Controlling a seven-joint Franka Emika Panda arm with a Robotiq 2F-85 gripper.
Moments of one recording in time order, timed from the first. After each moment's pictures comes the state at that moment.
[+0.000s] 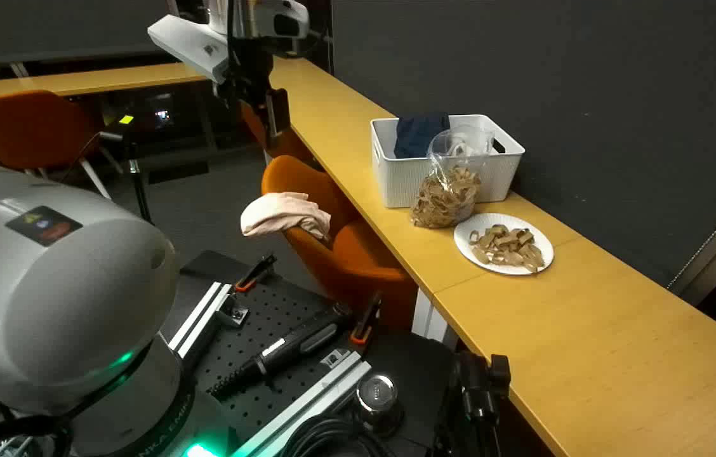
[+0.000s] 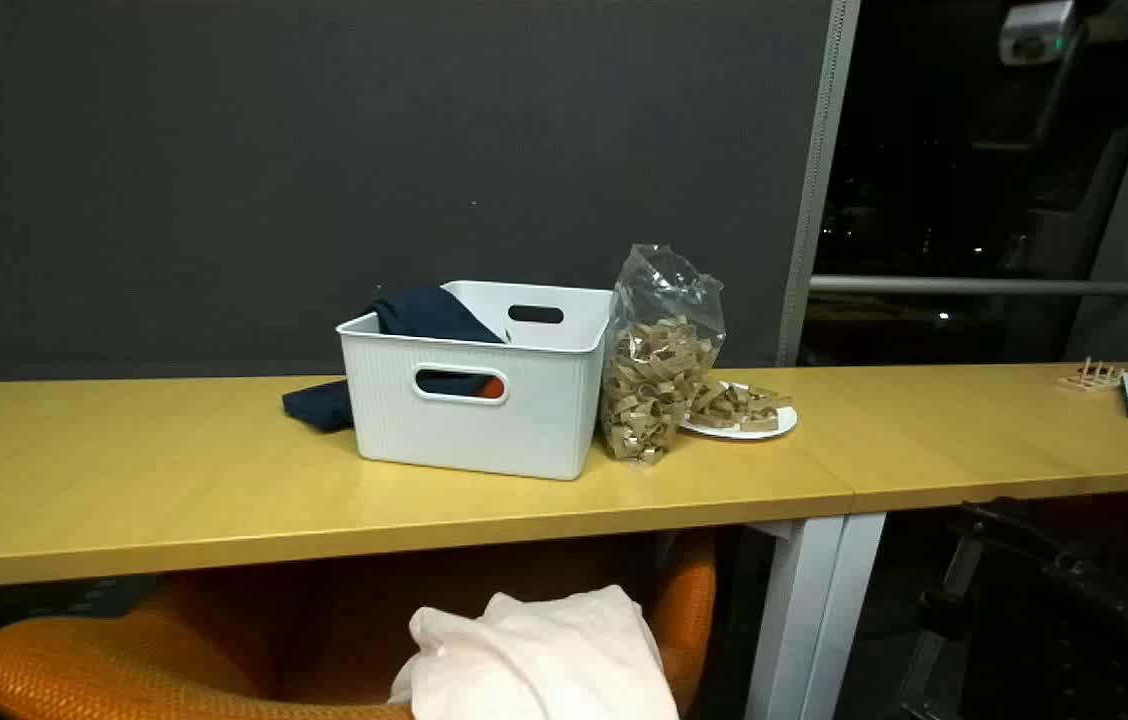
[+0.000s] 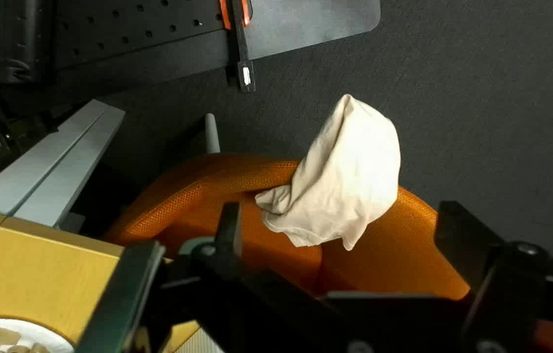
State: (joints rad) arm 0.14 -0.57 0.12 -2.70 0.30 2.26 0.23
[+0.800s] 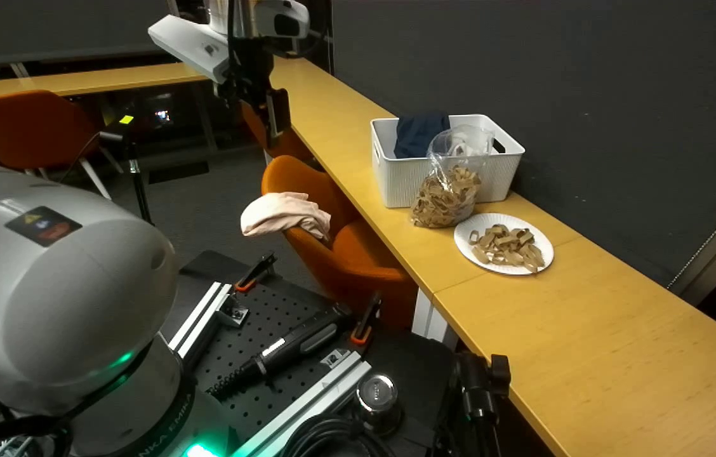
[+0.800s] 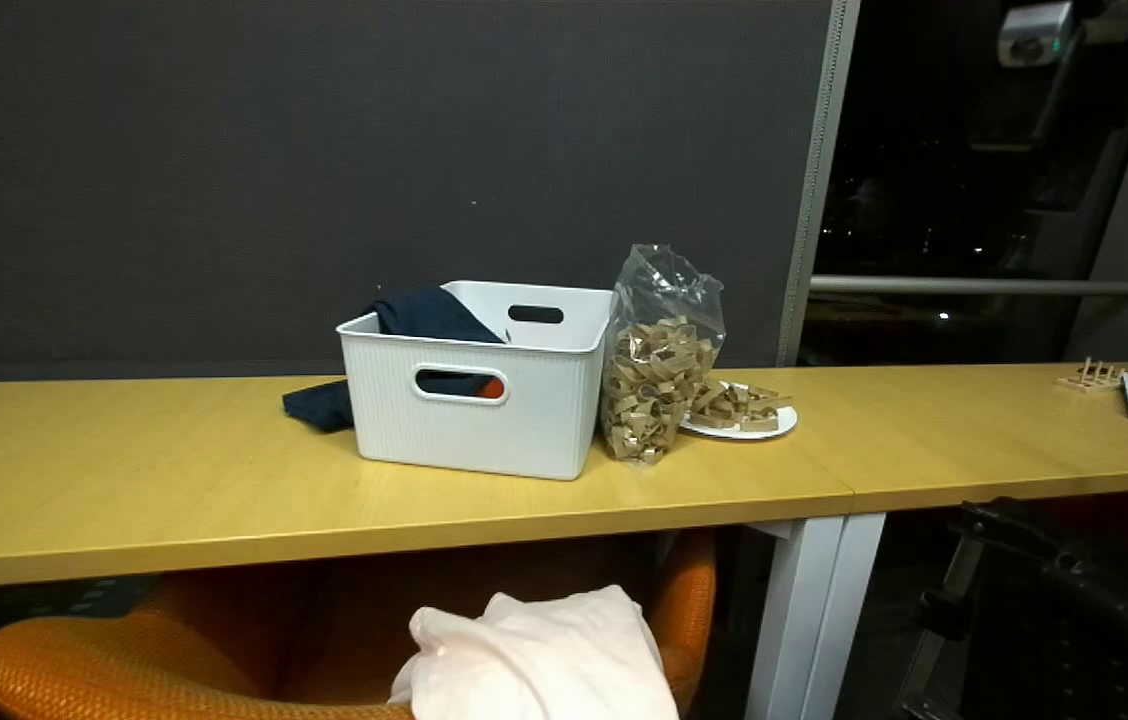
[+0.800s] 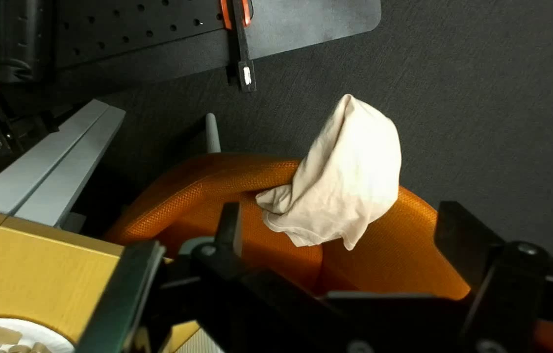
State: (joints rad) arm 0.14 -0.57 0.12 -2.70 0.29 2.26 0.23
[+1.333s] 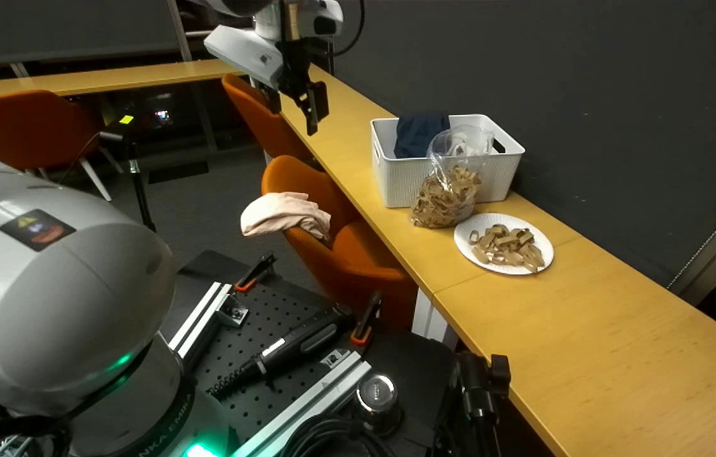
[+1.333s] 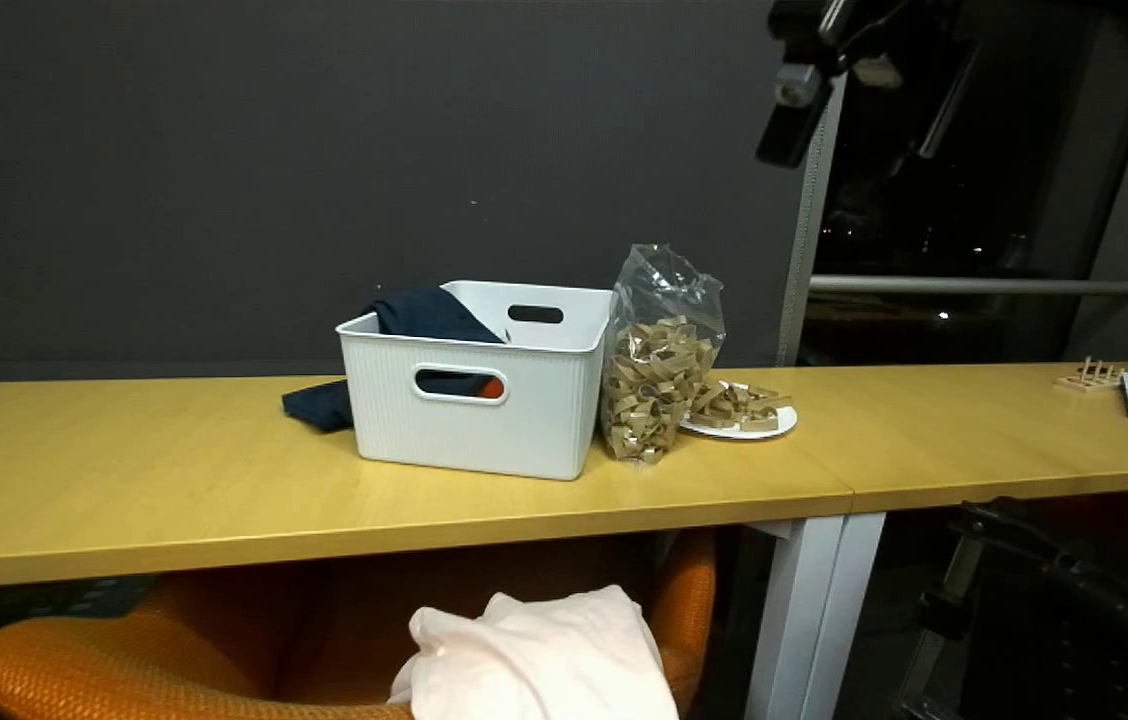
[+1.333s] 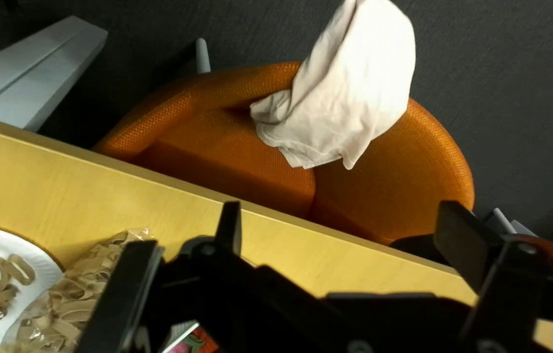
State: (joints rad) arm 0.11 -0.34 0.10 -2.58 0.28 2.49 0.13
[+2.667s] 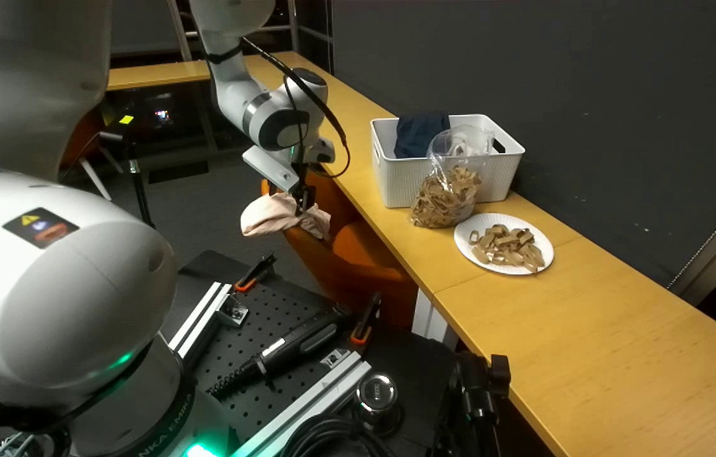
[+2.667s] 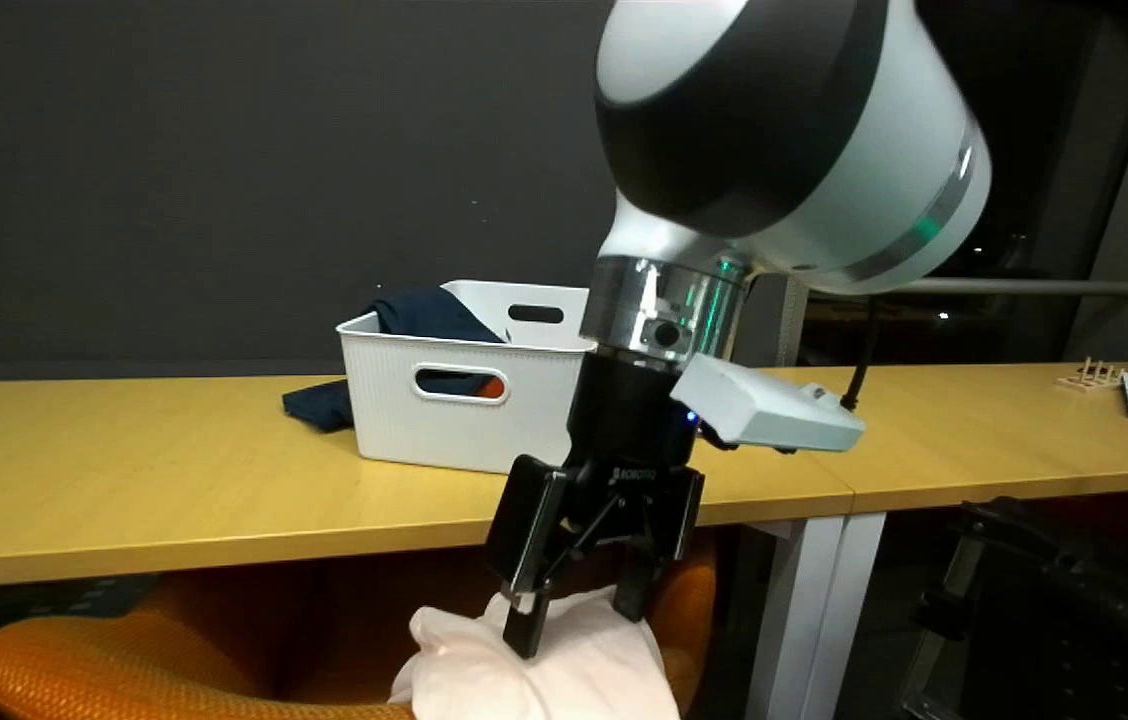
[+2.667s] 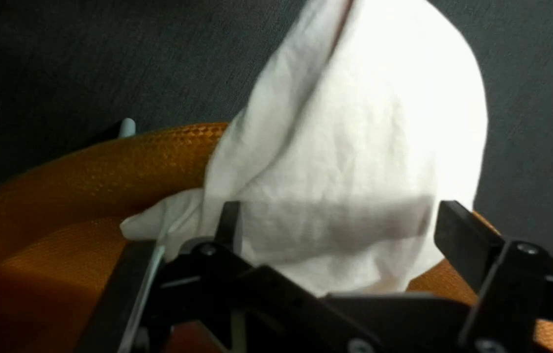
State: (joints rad) arm 0.12 0.52 0.23 -2.20 0.53 2.75 -0.09
